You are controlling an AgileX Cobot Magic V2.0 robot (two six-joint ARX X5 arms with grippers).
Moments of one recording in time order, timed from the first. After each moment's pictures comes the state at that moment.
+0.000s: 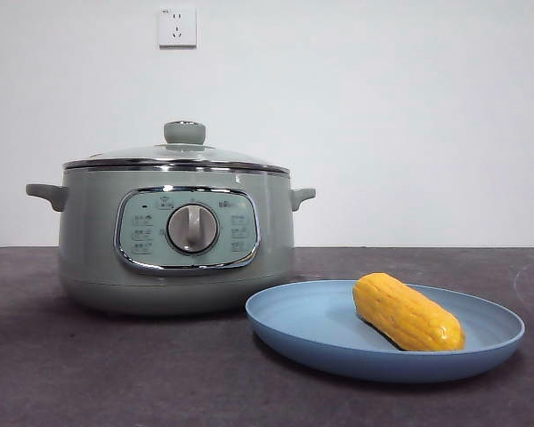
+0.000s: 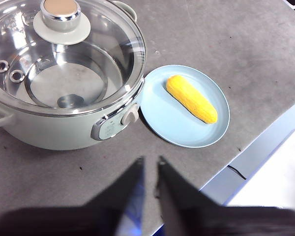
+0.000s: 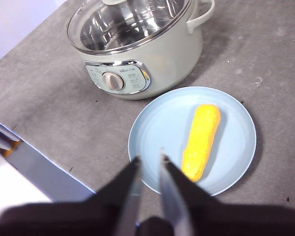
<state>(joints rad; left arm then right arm) -0.38 0.83 1.14 -1.02 0.34 0.00 0.60 0.48 0.74 -0.78 -0.13 0.22</state>
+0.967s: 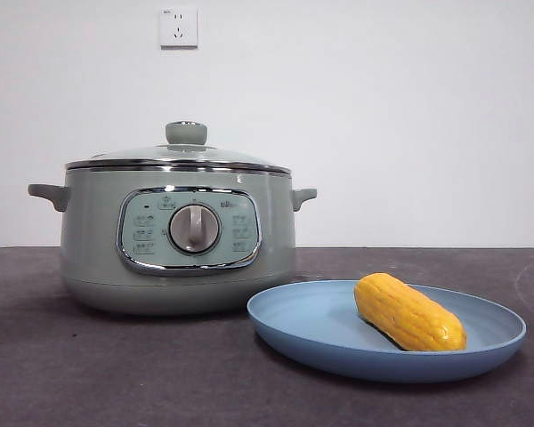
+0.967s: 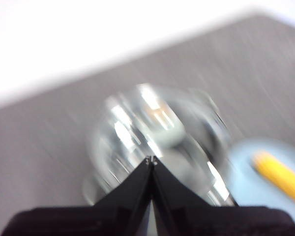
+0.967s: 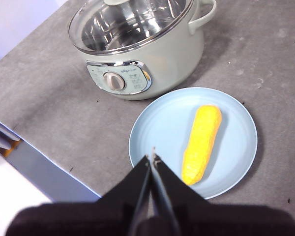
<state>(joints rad) -0.27 0.79 1.13 -0.66 0.15 0.14 0.60 0.48 0.74 -0.77 -0.13 0.21</state>
